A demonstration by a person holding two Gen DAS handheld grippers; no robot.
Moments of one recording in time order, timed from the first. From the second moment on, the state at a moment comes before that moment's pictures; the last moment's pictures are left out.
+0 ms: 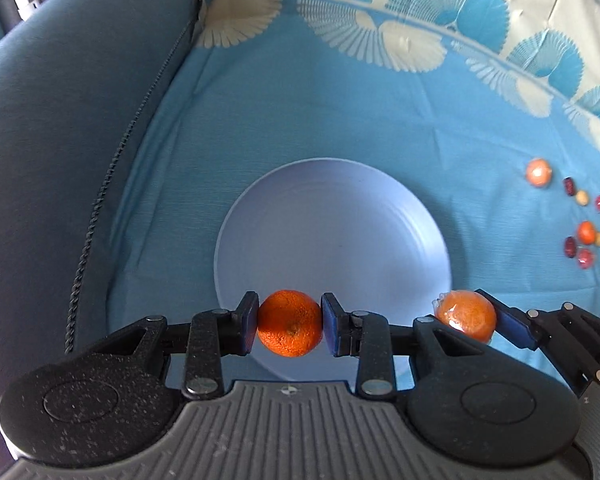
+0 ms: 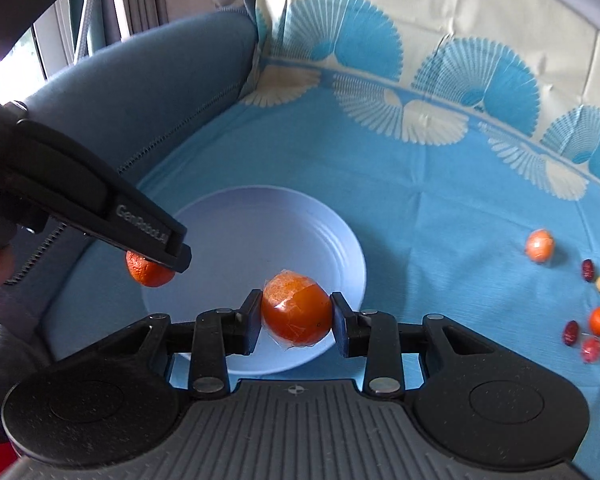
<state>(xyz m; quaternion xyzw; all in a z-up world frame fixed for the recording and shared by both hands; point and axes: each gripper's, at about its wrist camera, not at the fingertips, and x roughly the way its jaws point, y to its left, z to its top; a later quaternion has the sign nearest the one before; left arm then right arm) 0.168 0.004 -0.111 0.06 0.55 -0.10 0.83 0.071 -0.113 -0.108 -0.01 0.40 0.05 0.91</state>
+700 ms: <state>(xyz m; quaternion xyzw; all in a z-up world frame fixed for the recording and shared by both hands) 0.118 0.016 -0.080 0.10 0.51 -0.08 0.85 0.040 -0.129 -0.090 0.01 0.43 0.03 0.90</state>
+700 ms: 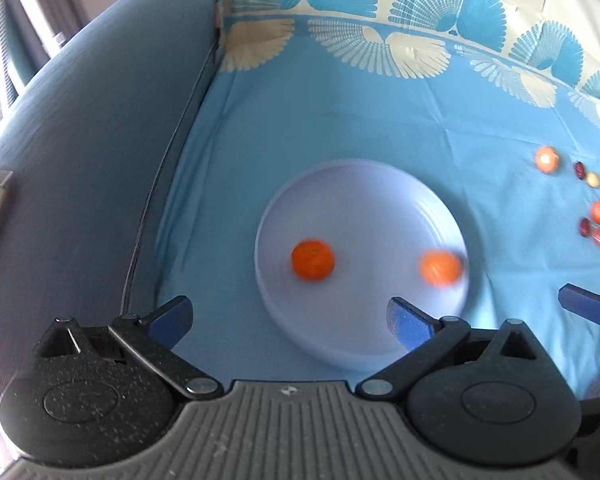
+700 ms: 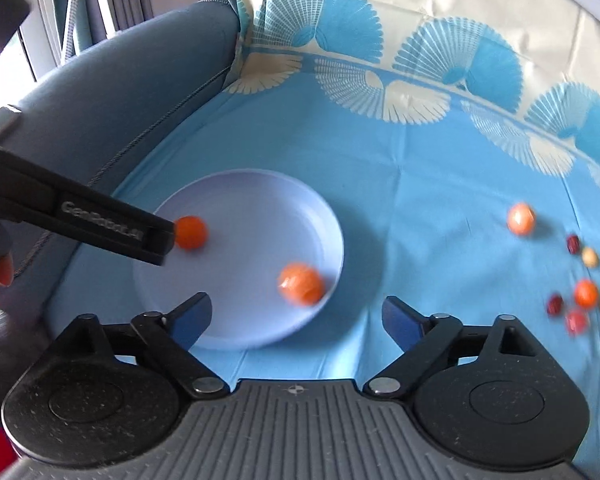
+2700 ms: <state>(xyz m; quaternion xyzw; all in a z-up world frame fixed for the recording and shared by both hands) -0.013 0.006 -0.003 0.13 0.45 -0.08 0.88 -0.099 -0.144 -0.012 0.05 0.33 -0.02 0.94</state>
